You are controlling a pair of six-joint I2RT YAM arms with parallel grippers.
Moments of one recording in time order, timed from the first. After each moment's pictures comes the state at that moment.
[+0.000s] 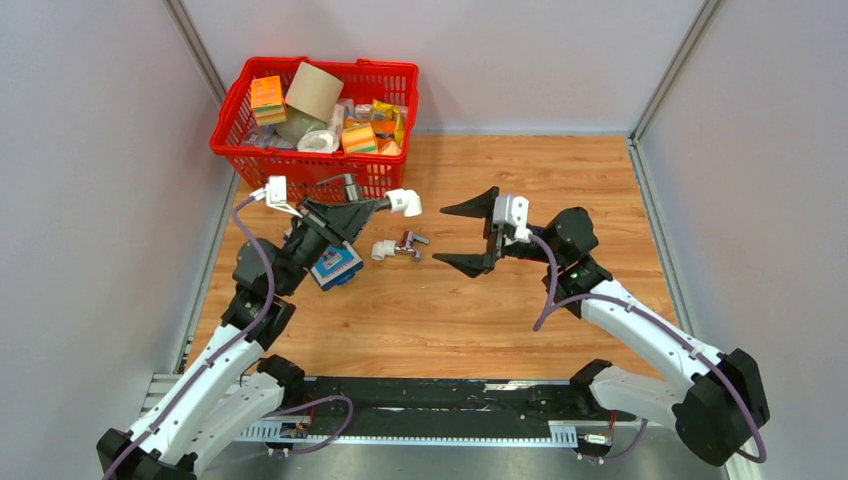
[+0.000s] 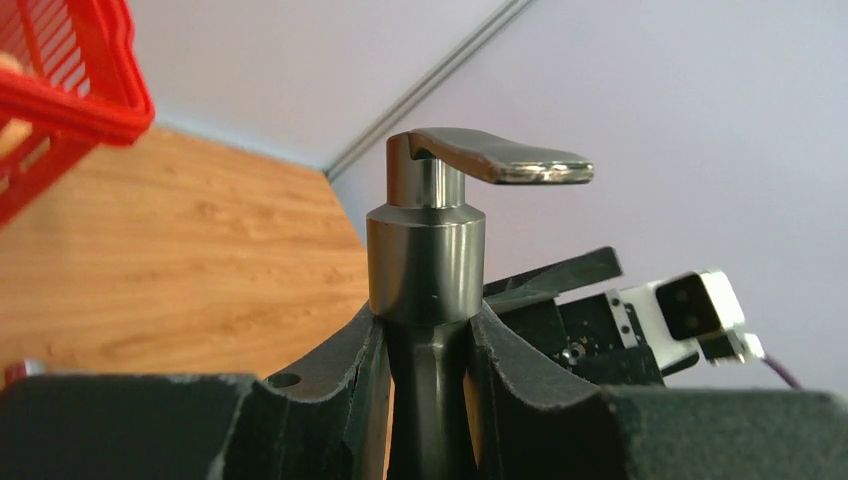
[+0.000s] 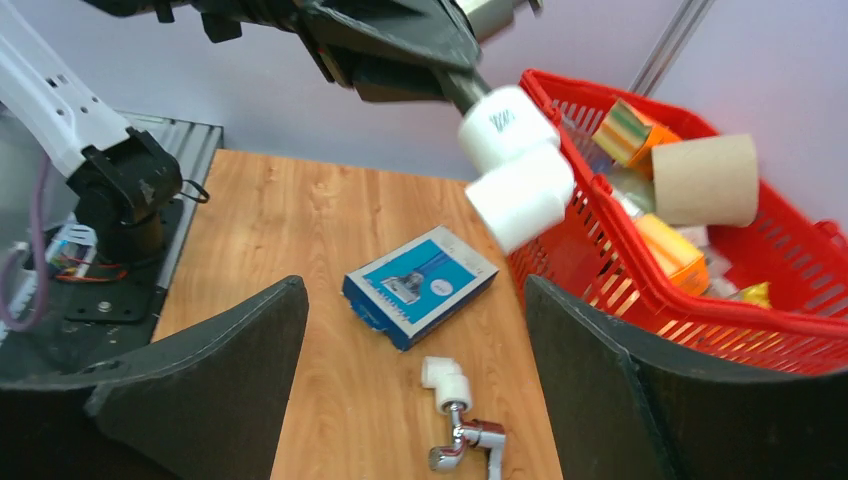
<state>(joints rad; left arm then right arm) -0.49 0.68 0.62 0.36 0.13 -0.90 0.59 1.09 0.75 0.62 -0.84 -0.04</state>
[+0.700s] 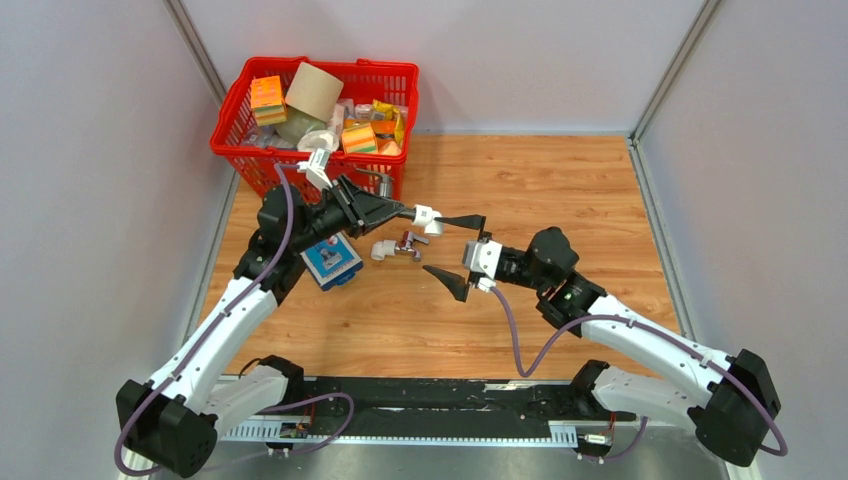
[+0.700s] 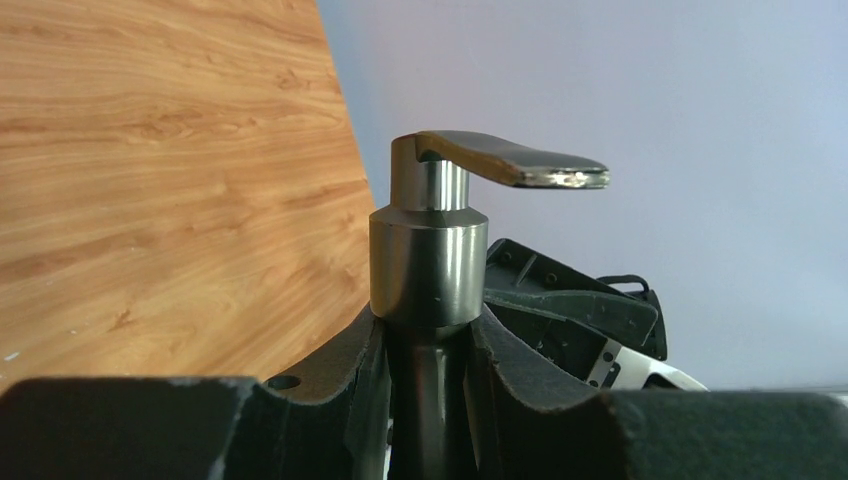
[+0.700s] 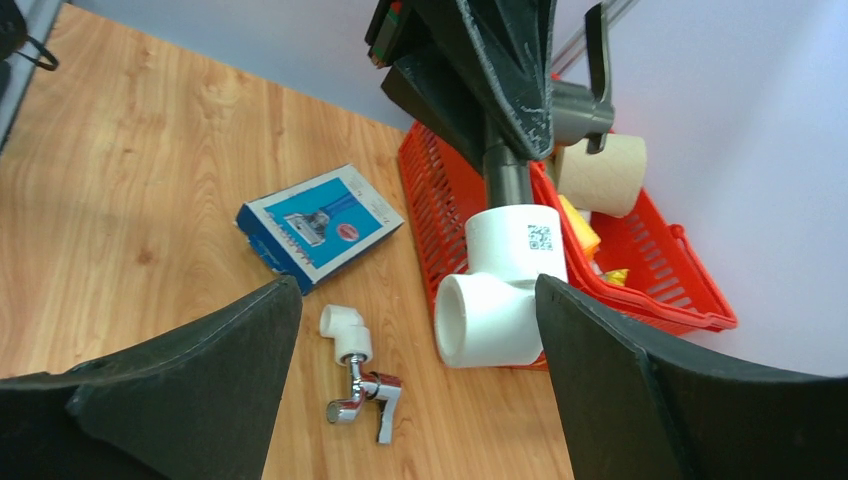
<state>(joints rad) -0.39 0.99 0.86 0.07 0.54 -1.13 0.81 1.01 0.69 0.42 -0.50 -0.57</state>
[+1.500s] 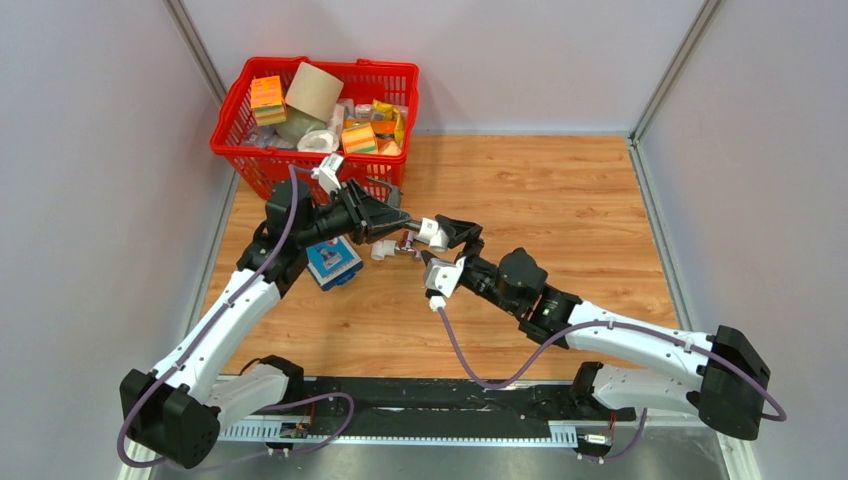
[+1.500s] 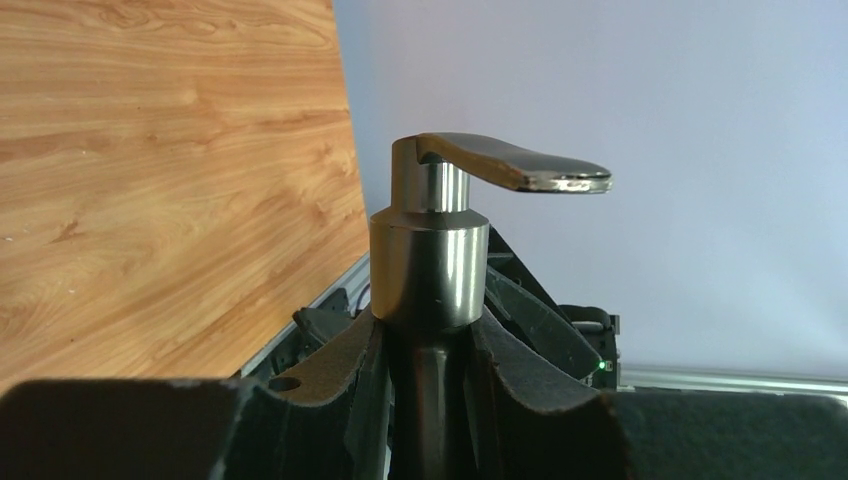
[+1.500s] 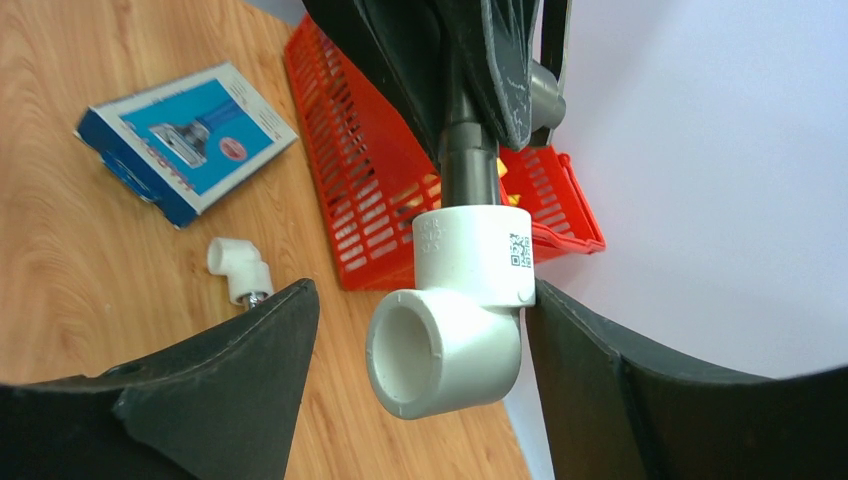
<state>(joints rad) -0.39 1.04 0.90 -0.03 0.66 -1.22 1.03 1.08 0.67 0.43 0.05 -0.88</state>
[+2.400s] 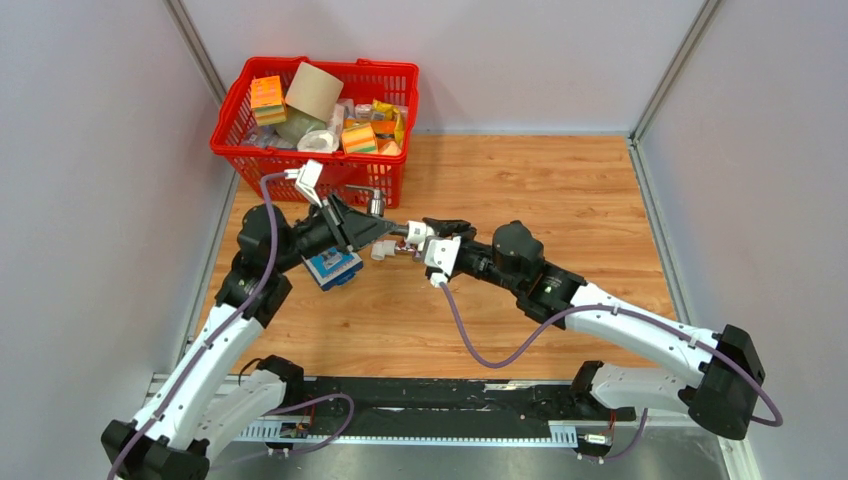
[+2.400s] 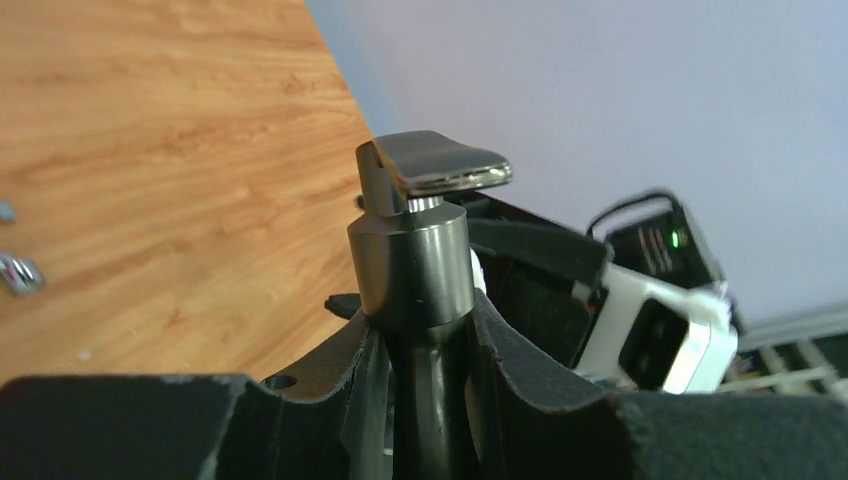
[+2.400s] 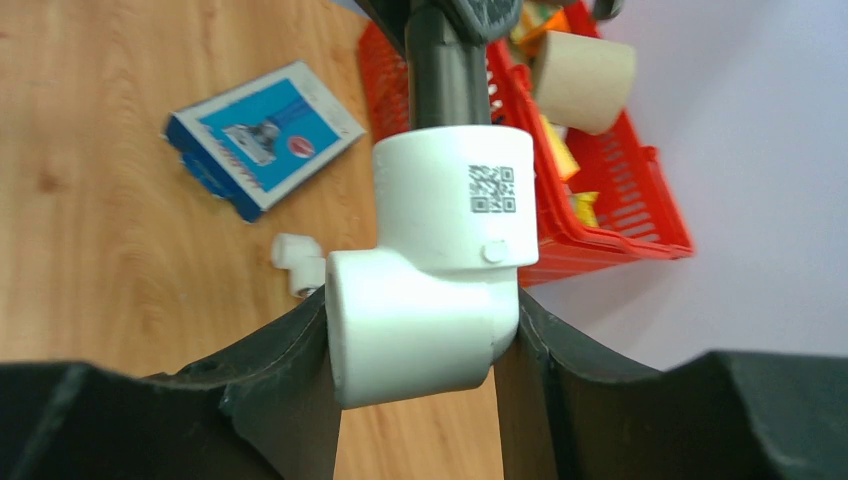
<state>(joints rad) -0.39 0.85 0.85 -0.03 0.58 -0.97 0.97 1.13 0.84 0.21 -0.11 -0.77</state>
